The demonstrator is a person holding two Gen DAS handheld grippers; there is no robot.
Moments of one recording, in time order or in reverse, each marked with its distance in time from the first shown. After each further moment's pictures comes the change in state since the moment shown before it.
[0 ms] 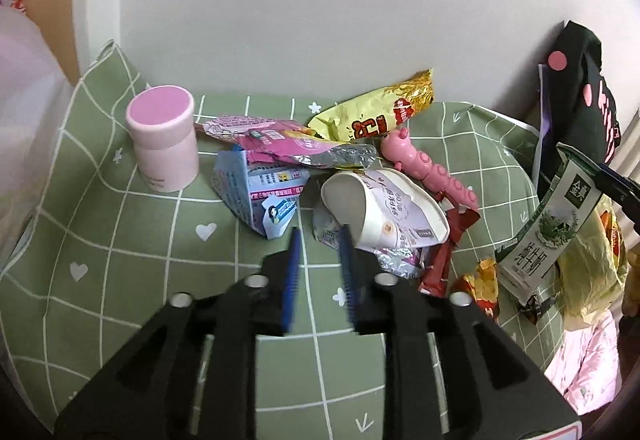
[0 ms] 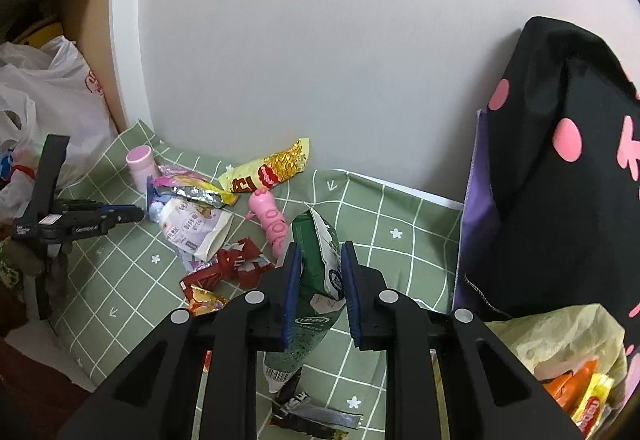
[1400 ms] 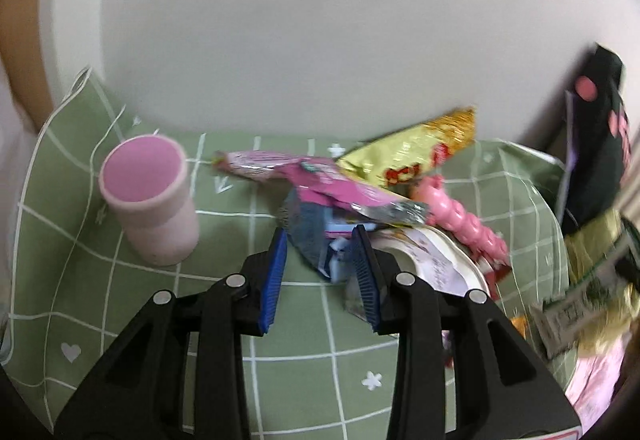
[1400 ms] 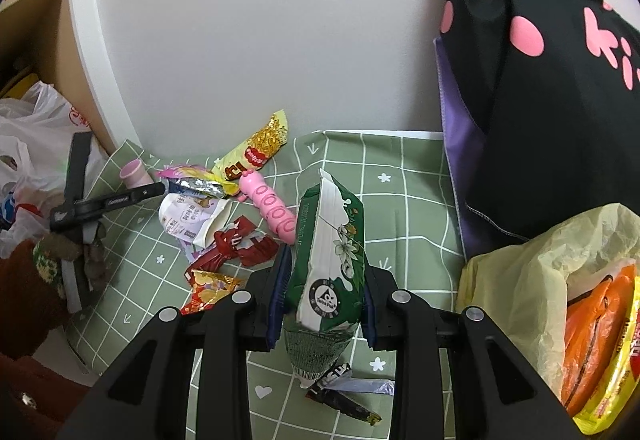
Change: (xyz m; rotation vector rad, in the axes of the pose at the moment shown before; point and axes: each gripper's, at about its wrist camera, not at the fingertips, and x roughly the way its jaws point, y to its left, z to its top) left arm 0.035 0.024 0.030 0.022 -0.054 0.000; right arm 0.001 -0.022 -0.039 0.212 0.033 0.026
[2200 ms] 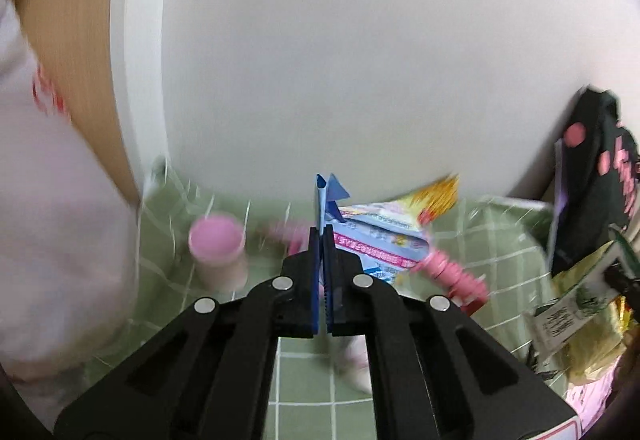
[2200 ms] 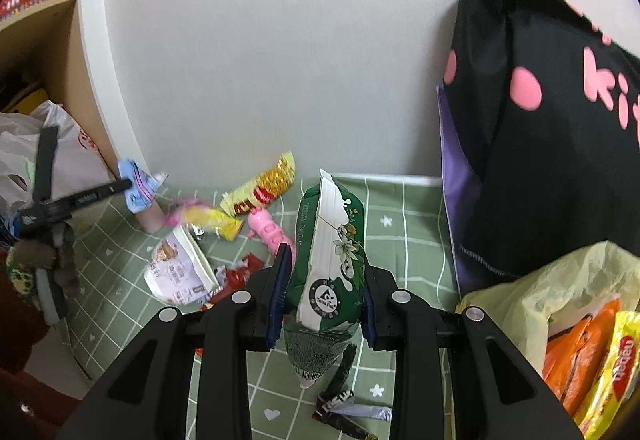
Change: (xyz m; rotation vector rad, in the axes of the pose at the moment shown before) left arm -0.098 -0.020 0.038 -0.006 -0.174 0.129; right arm -0.020 0.006 0.026 -0.023 -0.100 0.007
